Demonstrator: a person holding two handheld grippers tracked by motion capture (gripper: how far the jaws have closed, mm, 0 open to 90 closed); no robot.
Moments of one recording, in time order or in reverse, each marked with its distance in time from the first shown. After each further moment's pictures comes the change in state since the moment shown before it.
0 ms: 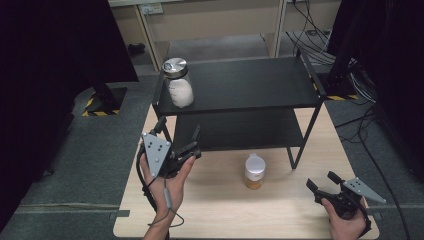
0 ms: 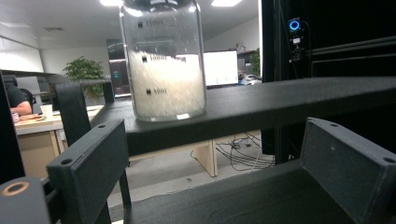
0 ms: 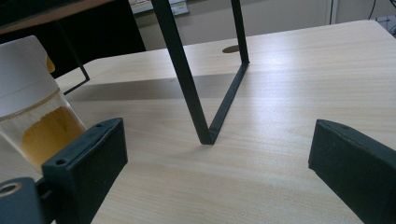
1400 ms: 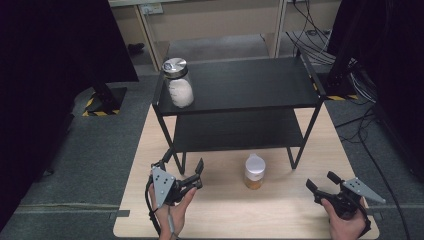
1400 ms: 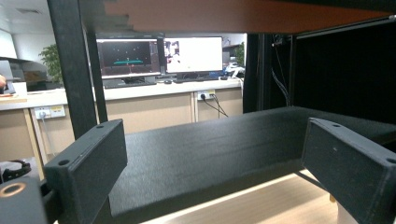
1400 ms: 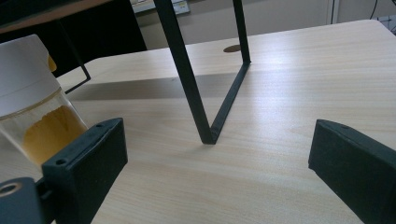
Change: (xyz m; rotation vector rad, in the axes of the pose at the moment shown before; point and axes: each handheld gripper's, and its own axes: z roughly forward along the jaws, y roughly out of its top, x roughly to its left) left arm 0.007 -0.095 -0.033 0.021 -0.067 -0.051; right arm 0.000 0.000 0.000 0.001 0.003 -0.002
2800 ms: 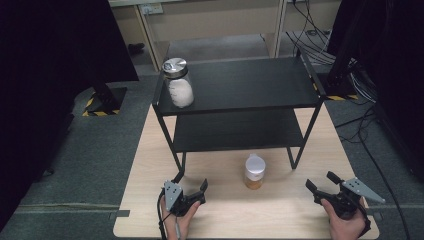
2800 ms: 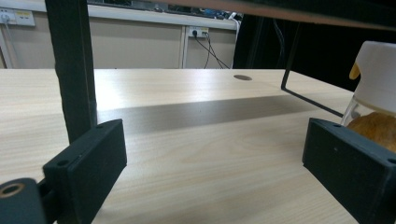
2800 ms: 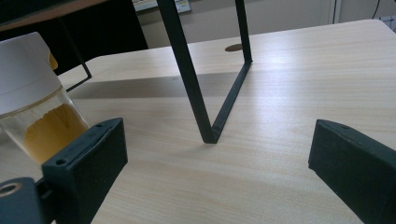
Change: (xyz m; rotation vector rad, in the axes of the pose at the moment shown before) left arm 0.012 -0.081 -0.001 0.228 -0.032 -0.163; right arm 0.000 0.001 0.001 0.006 0.005 -0.006
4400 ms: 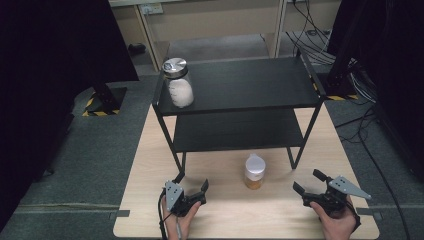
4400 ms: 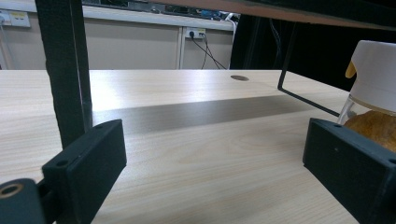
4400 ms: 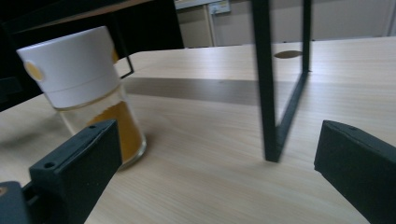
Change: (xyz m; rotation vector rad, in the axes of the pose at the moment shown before) left arm 0.001 -0.002 0.001 -0.009 -0.012 0.008; right arm 0.008 0.004 0.022 0.001 0.154 -0.078
